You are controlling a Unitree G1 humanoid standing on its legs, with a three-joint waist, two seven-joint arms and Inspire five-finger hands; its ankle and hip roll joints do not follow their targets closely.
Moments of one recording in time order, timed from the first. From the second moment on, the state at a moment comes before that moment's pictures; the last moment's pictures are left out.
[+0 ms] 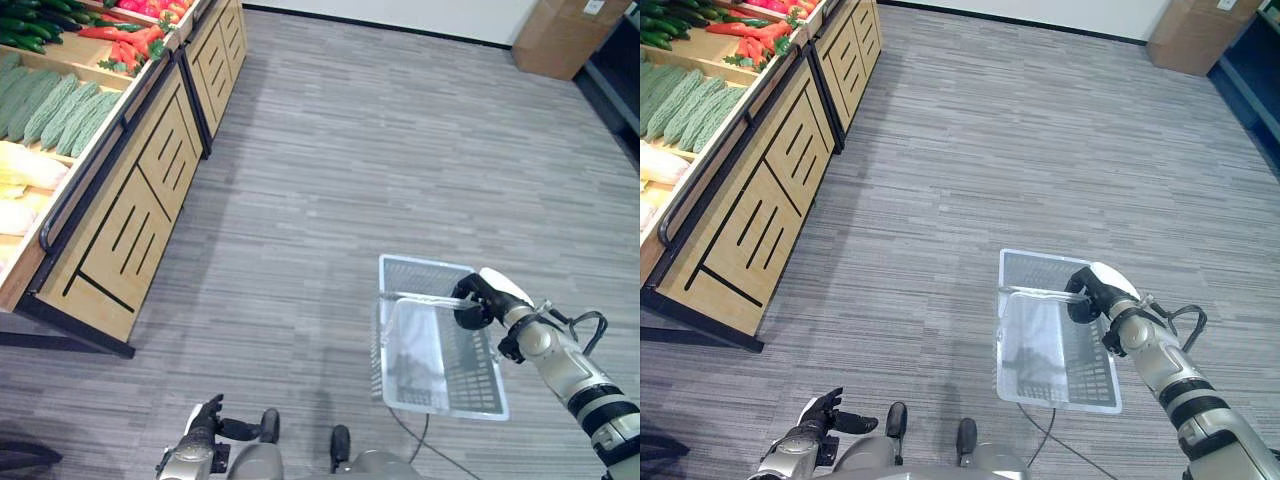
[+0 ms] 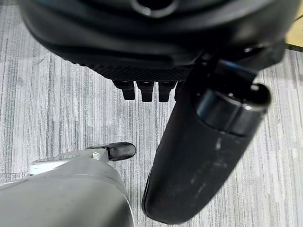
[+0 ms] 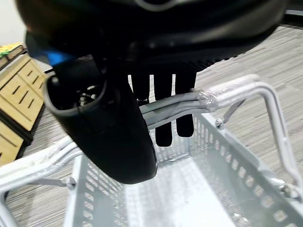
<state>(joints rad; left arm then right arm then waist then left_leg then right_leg) 0.01 0.29 -0.20 0.95 -0.19 0.06 0.15 -0.26 -0.80 0.38 0.54 -0.18 0.06 0.03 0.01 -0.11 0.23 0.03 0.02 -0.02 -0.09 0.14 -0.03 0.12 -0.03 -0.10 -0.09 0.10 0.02</state>
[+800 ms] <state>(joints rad) 0.01 0.30 -0.21 0.95 -0.19 0.07 0.15 -0.19 -0.78 0.35 0.56 -0.18 0.06 0.02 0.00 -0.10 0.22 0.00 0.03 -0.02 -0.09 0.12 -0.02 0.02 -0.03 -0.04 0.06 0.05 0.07</state>
